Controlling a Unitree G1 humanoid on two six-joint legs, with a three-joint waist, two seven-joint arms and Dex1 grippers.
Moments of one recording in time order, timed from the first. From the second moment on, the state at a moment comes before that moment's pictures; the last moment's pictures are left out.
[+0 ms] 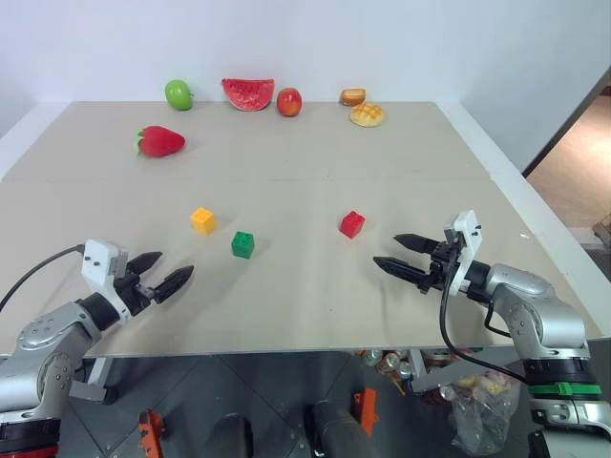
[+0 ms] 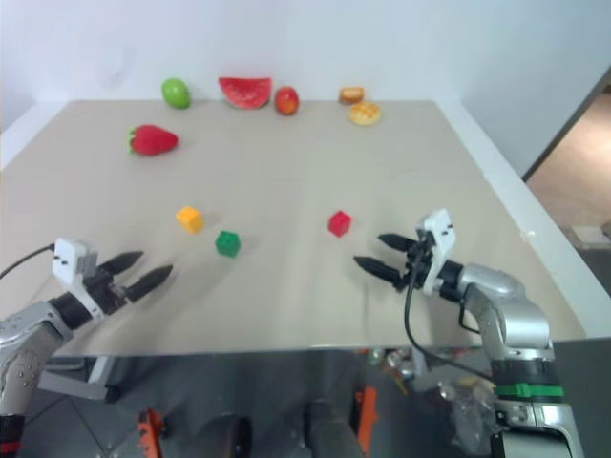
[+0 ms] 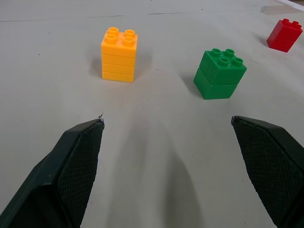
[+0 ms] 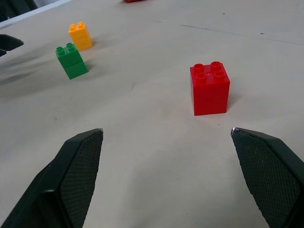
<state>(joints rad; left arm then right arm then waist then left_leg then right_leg) -0.03 0.60 0.33 -0.13 -0.59 0.43 -0.72 -0.36 -0.64 -0.13 0.08 0.49 0.47 0.96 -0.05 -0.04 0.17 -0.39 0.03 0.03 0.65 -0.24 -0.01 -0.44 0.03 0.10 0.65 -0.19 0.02</state>
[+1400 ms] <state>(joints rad) -0.30 0.52 -0.07 -0.09 -0.37 0.31 -0.98 -0.80 -0.40 0.00 0.85 0.16 0.00 0.88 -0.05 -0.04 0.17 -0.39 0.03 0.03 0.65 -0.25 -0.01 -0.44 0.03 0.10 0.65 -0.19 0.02</state>
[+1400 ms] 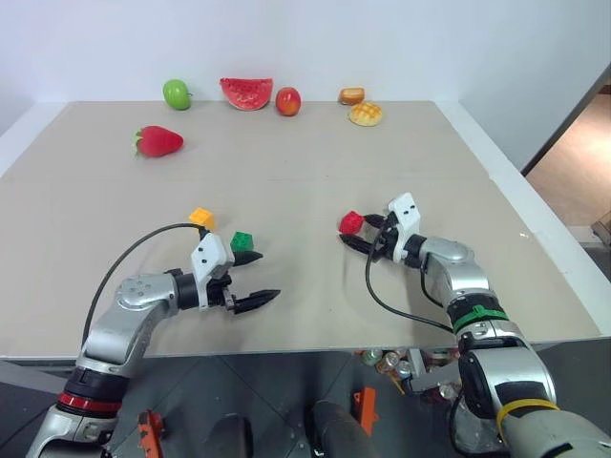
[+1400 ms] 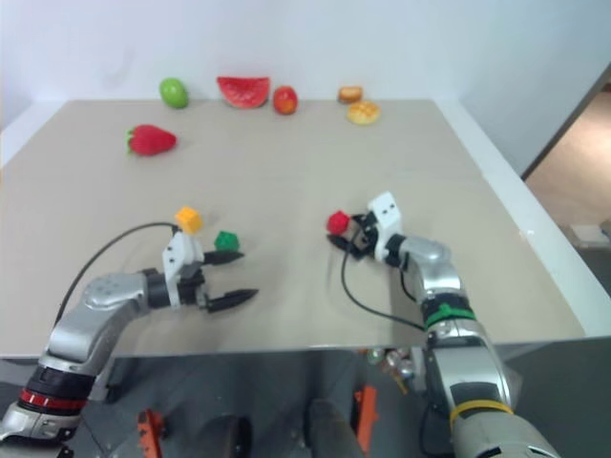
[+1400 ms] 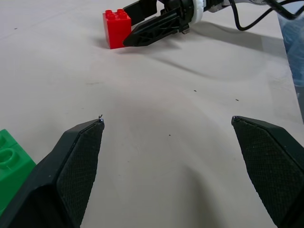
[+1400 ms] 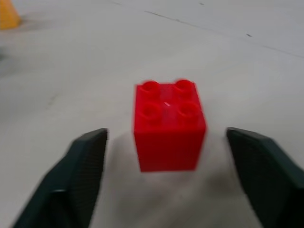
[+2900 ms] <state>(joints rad) -0.31 0.74 0.00 -0.13 -0.56 0.49 -1.22 -0.72 -0.54 0.17 0.64 0.17 0.01 1.45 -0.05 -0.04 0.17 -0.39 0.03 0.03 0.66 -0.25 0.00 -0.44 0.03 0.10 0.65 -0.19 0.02</state>
